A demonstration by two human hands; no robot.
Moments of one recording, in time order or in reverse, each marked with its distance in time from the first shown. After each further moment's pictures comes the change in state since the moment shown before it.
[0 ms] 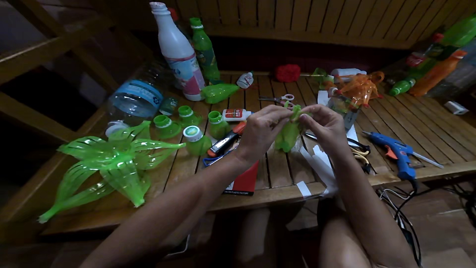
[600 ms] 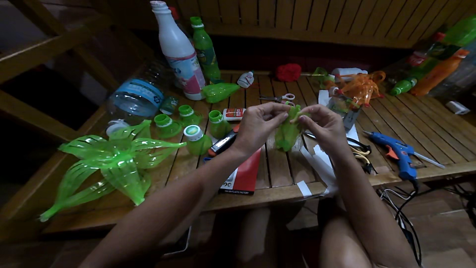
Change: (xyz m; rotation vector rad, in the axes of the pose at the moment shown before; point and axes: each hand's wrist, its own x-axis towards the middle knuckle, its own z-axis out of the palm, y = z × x) left_hand 0.010 0.006 -0.011 -0.399 -0.052 -0.438; right_hand 0.000 0.003 0.000 0.000 -0.046 -0.013
